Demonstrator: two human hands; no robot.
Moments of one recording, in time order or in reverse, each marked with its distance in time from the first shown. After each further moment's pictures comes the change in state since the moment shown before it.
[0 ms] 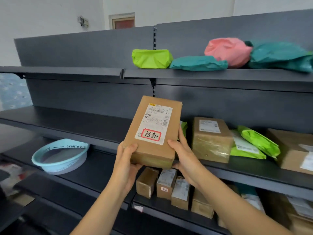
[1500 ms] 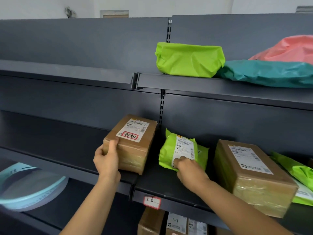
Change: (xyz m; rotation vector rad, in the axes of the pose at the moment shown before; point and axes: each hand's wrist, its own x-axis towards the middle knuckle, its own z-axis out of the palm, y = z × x) left_hand 0.221 0.000 -0.075 0.111 0.551 -0.016; right_hand 0.180 0.050 -0.009 -1.732 -0.038 0.036
